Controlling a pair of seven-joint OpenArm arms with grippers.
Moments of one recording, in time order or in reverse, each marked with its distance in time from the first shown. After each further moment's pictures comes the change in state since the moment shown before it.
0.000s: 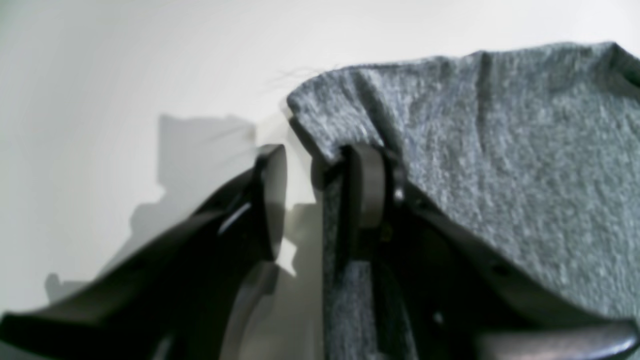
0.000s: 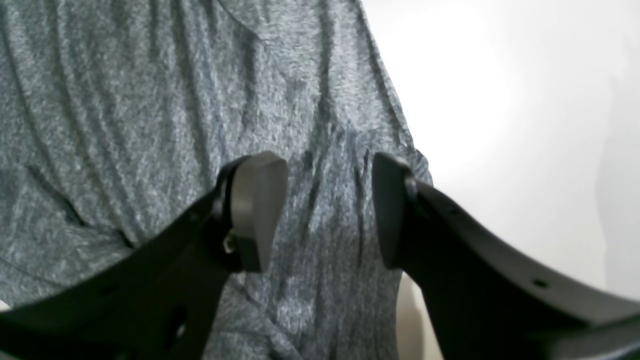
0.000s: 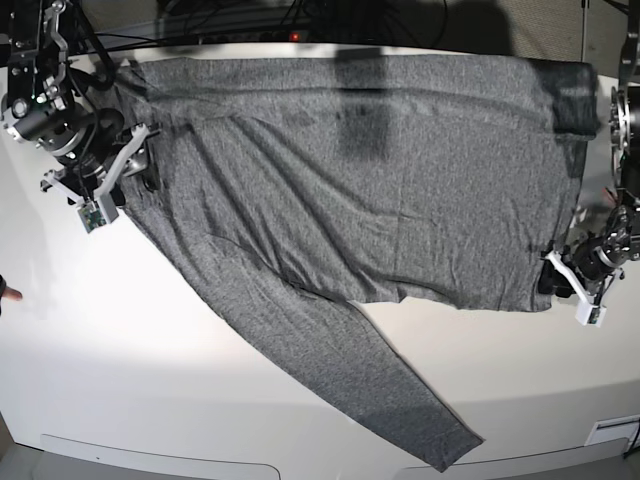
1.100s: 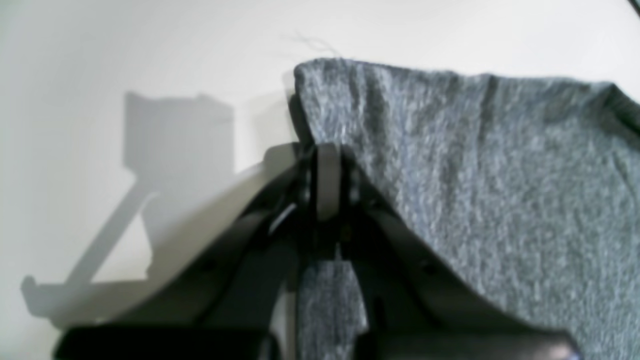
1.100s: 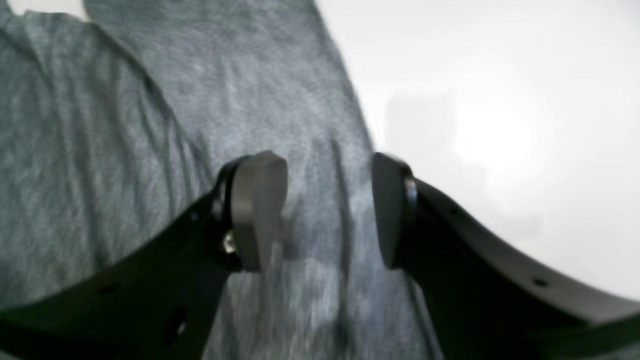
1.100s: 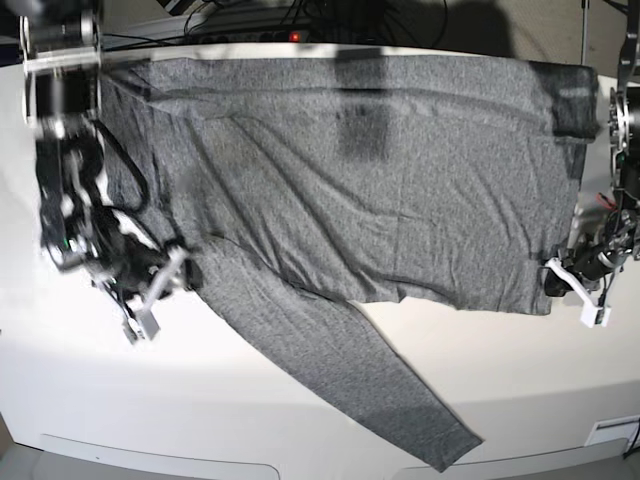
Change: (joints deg) left arm -0.2 -0.1 0.0 0.0 -9.8 0.1 6.2; right arm 37.9 -1.4 -20.1 -34.6 7.5 0.0 -2.6
